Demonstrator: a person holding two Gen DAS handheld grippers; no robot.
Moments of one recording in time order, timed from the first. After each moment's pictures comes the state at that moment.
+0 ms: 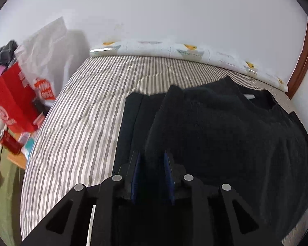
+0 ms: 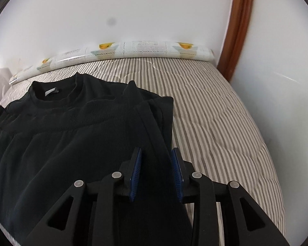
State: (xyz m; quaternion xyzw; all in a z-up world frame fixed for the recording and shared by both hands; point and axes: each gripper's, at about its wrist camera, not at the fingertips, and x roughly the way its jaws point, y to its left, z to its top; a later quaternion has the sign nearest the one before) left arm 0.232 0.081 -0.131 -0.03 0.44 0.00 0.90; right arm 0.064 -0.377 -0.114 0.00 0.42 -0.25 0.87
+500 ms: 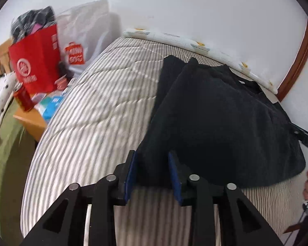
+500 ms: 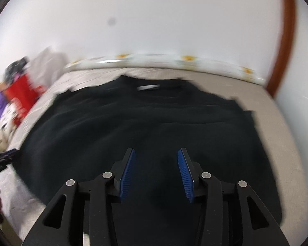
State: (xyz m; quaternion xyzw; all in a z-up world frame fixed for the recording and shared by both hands) left arm 0.094 0.142 -0.142 -0.10 0.44 0.00 0.89; right arm 0.072 -0.179 -0.114 -0.03 0.41 -0.09 0.91
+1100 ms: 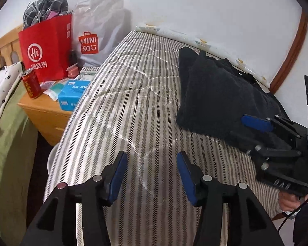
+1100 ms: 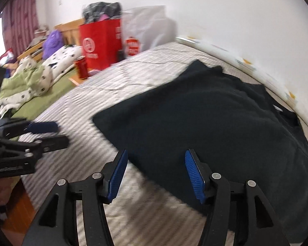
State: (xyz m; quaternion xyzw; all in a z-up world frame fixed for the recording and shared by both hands) left arm 0.038 0.199 -0.162 -0.11 0.43 -0.03 0.89; right arm 0.063 0.053 -0.187 -0.16 0.45 0.10 0.88
